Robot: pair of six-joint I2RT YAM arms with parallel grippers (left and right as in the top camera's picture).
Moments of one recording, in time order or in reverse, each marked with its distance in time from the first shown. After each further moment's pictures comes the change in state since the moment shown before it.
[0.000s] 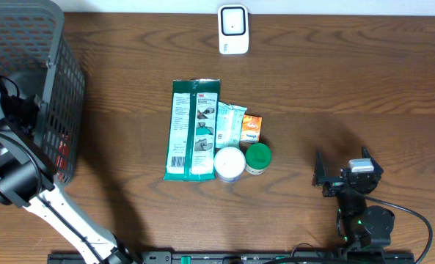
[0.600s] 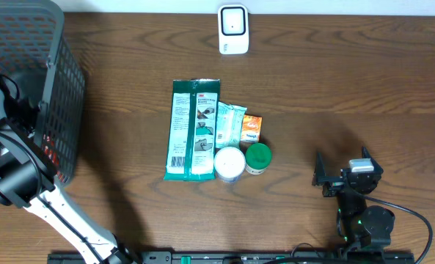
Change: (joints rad) left arm -0.003 -0.012 -0.036 0.166 -0.113 -0.136; right arm 0.000 0.000 0.000 0.000 0.000 0.000
